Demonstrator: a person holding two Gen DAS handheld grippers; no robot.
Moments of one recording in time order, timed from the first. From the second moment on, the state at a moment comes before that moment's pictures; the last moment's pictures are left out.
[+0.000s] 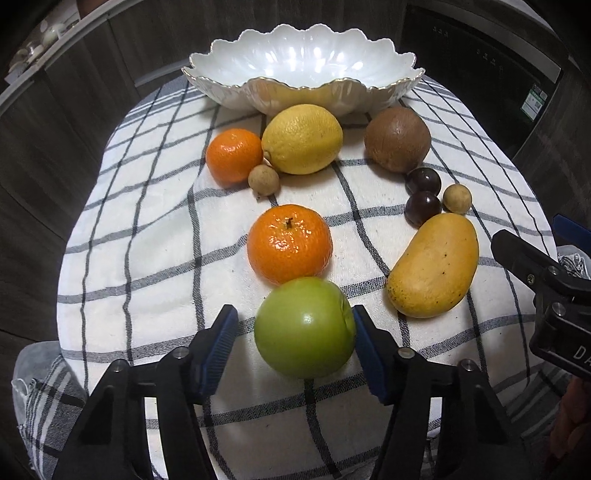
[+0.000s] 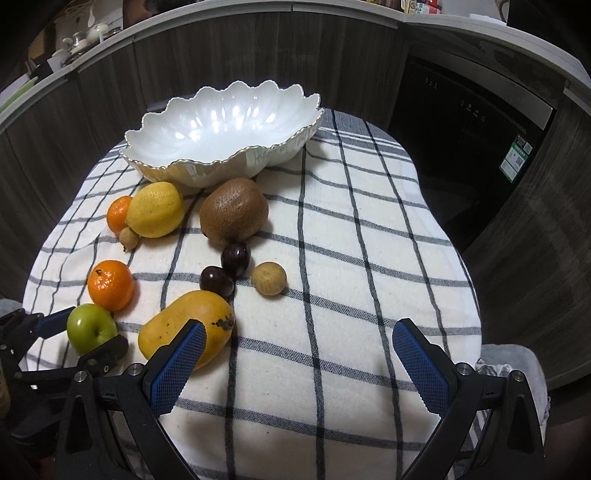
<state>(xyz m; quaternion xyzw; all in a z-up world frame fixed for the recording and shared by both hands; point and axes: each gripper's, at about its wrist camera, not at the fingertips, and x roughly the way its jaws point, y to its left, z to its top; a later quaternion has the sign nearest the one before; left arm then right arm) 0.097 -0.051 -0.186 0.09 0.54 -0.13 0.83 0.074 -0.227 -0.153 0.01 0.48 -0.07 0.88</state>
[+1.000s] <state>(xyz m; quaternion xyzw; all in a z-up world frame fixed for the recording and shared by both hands) 0.090 0.009 -0.170 0.02 0.53 -0.08 0.84 0.091 -0.155 -0.164 -0.08 0.49 0.04 0.87</state>
